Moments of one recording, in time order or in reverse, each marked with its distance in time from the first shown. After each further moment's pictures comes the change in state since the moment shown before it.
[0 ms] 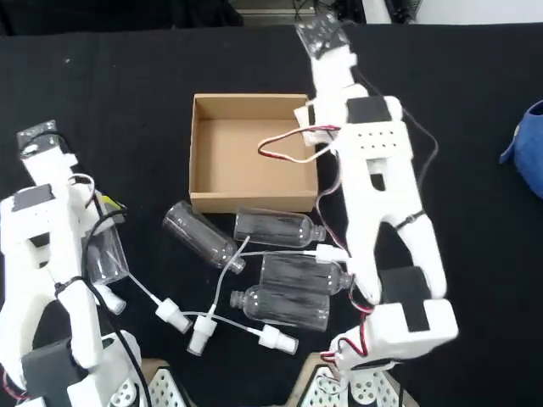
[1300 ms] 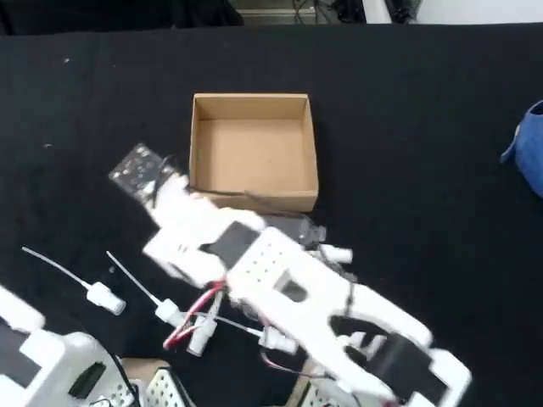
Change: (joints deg) left arm -38.6 14.9 -37.1 12.8 -16.5; right arm -47.6 -16.2 31.7 -19.3 -14.5
